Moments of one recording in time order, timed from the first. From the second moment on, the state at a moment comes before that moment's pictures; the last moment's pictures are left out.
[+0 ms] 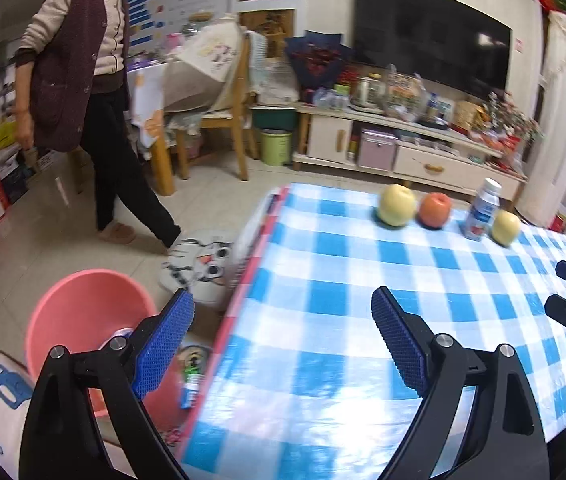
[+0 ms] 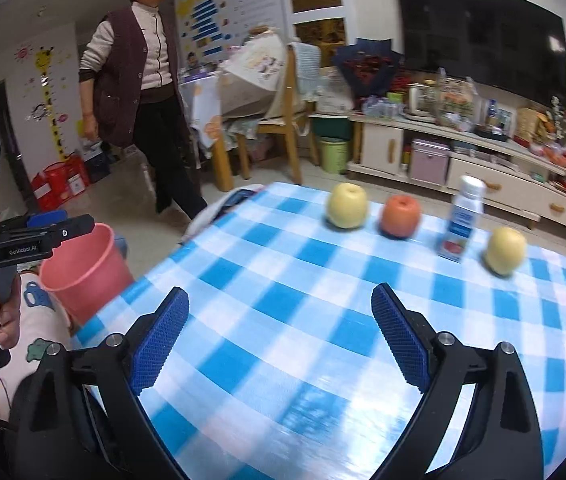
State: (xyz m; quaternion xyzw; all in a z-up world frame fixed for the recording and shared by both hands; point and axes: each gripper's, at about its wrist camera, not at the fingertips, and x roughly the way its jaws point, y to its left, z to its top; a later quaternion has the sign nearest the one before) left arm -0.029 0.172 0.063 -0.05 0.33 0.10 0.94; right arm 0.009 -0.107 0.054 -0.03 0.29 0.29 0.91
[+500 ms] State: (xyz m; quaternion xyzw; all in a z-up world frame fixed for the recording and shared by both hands) left arm 0.061 0.030 0.002 0.02 0.37 0.01 0.93; right arm 0.034 -0.218 -0.008 -0.02 0.31 0.24 0.92
